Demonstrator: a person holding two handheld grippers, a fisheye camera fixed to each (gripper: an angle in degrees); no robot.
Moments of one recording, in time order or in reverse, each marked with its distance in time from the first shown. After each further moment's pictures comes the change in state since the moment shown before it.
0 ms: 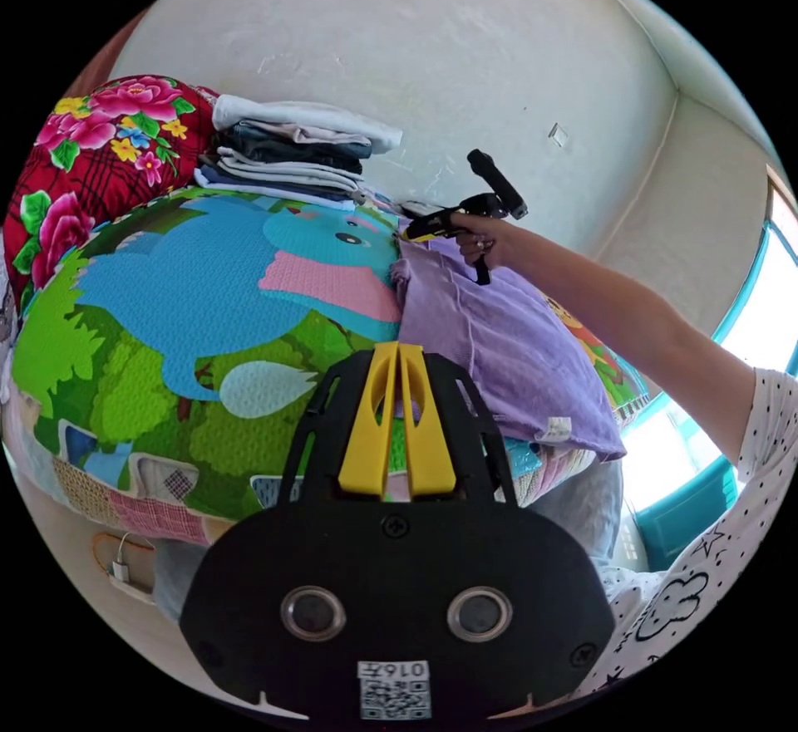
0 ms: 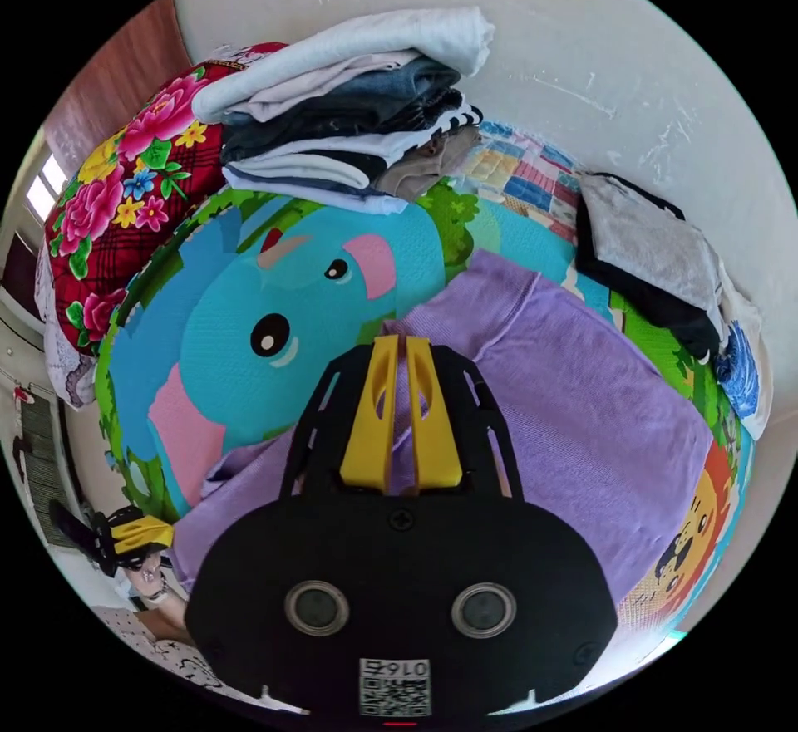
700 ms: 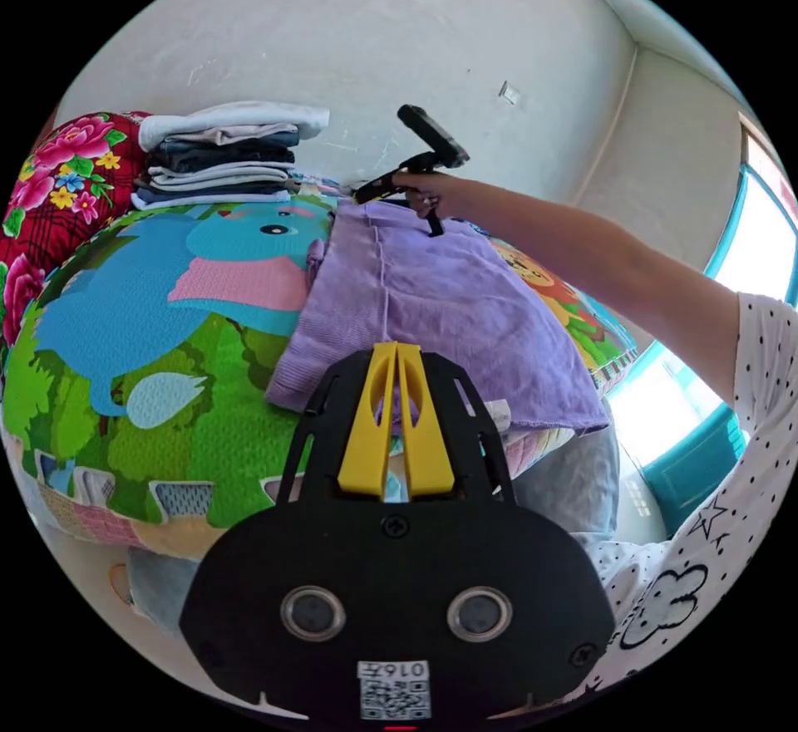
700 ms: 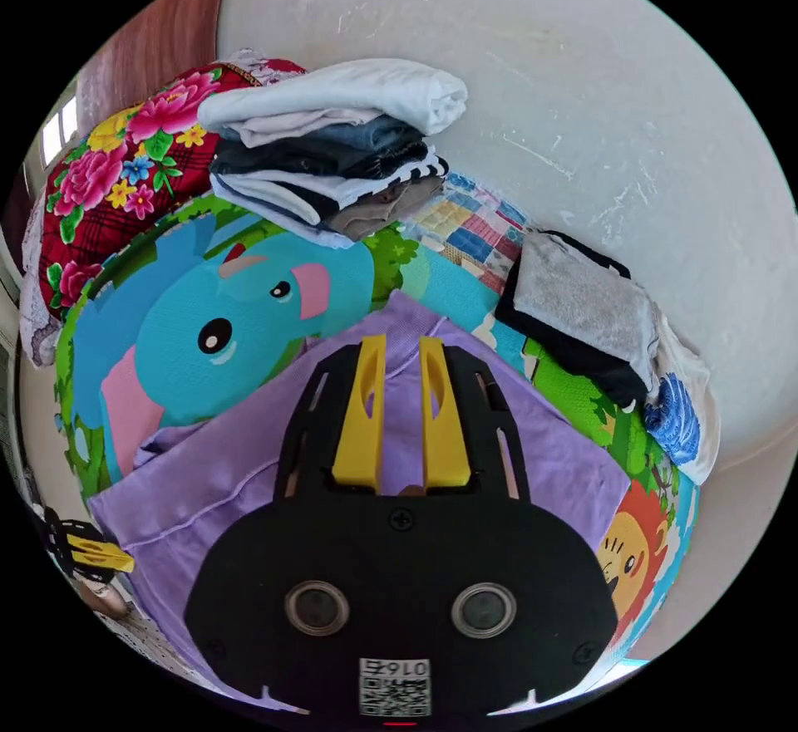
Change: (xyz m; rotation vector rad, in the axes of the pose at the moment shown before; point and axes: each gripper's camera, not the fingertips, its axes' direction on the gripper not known) left arm 0.063 0.008 0.027 -0.052 0.044 0.155; right arm -0.009 0.024 -0.004 0.082 0.211 -0.162
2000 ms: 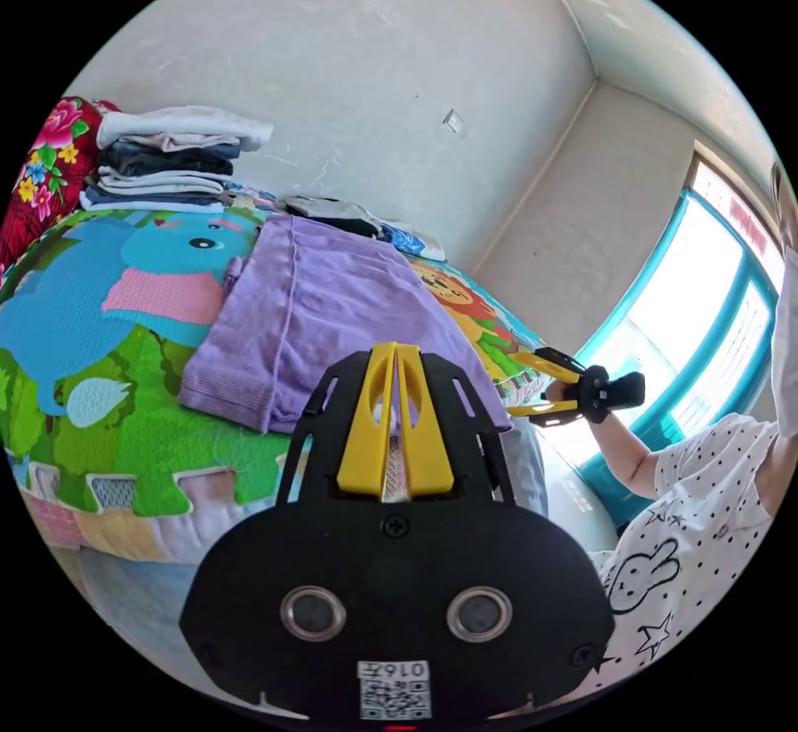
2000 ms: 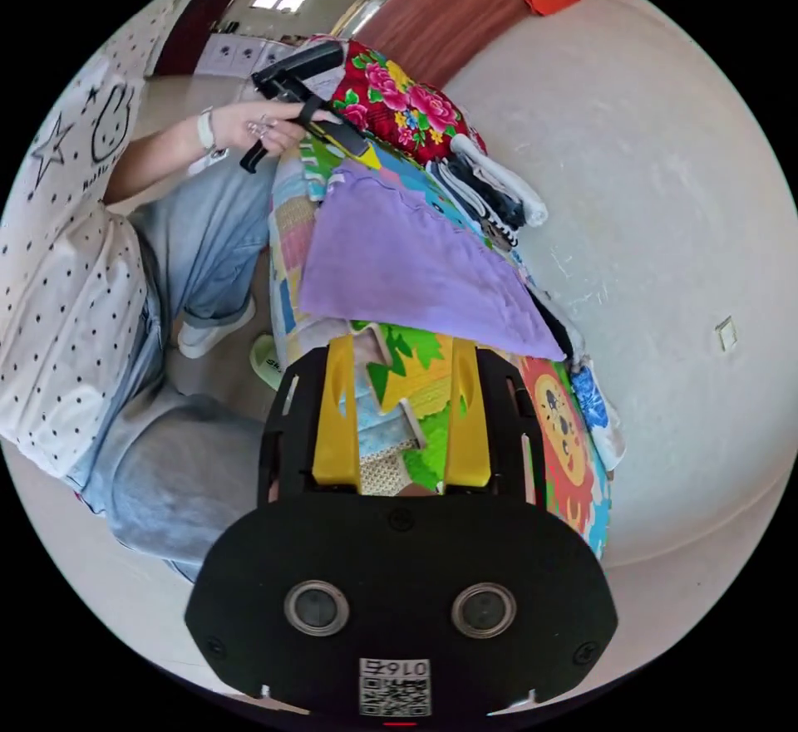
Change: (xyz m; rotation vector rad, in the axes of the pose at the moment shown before) left arm 0.068 -0.020 -0.053 0.031 0.254 0.009; right arm -0.230 0.642 -0.243 0.350 0.191 -0.599
